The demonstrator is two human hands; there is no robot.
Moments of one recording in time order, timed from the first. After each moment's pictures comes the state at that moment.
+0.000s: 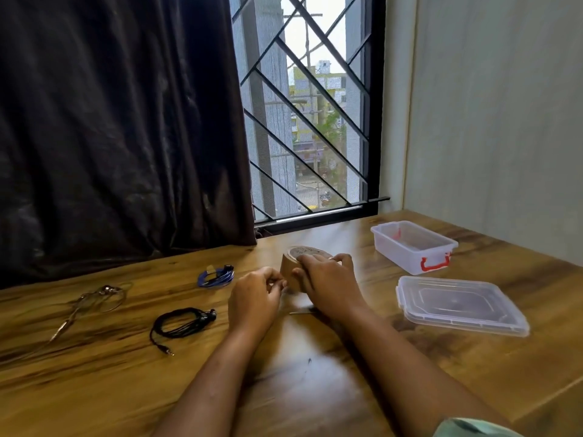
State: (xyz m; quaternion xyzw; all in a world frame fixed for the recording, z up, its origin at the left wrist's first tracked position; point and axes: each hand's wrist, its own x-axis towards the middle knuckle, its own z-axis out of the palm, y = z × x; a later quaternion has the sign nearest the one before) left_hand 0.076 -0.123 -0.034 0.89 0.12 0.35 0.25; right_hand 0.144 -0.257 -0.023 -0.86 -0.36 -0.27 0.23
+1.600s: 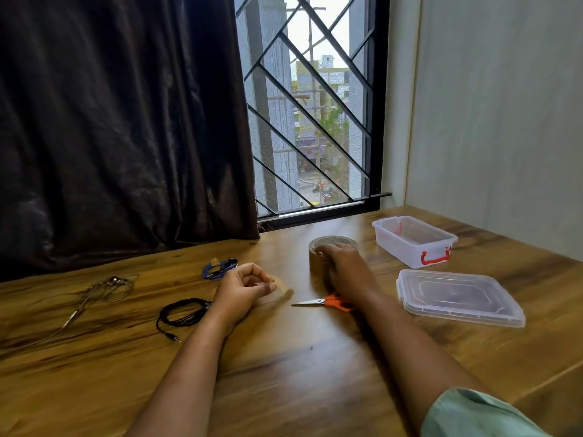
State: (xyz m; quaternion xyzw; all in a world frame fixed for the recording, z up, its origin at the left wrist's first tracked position) left_hand 0.050 -0.095 -0.023 0.80 0.11 0.21 0.55; right_hand 0.174 -0.276 -0.028 -0.85 -0.34 -0.18 0.35
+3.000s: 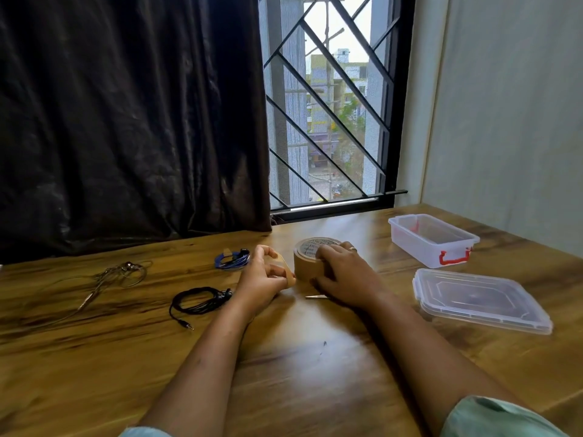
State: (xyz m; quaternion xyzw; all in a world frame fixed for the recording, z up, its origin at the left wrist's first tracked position) left_hand 0.063 -0.099 -0.027 0.79 0.11 0.18 0.57; right_hand 0.159 -0.265 -0.028 -0.85 -0.43 -0.18 0.25
